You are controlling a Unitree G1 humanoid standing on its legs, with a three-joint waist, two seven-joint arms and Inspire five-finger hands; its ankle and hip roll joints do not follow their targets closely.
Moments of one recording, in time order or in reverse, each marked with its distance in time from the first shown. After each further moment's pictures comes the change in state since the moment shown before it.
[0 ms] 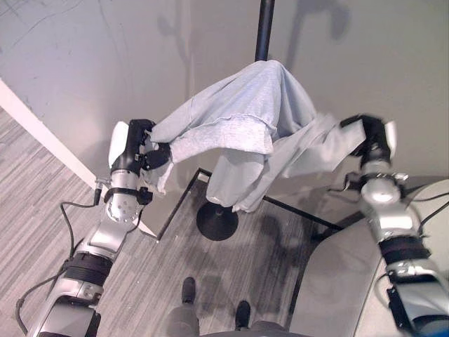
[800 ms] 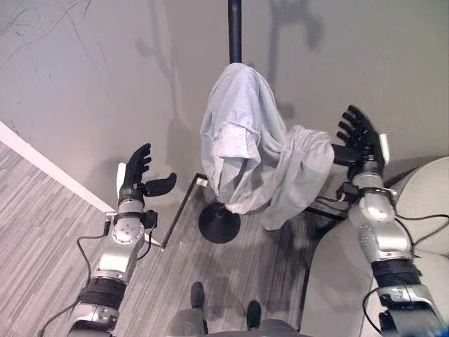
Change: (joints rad) left arm 0.143 -0.128 0.119 0.012 -0.367 0.045 -0.061; right arm 0.123 -0.078 -0.131 -0.269 0.107 -0.027 0.065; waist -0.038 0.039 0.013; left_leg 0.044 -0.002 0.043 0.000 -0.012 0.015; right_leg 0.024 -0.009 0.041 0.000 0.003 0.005
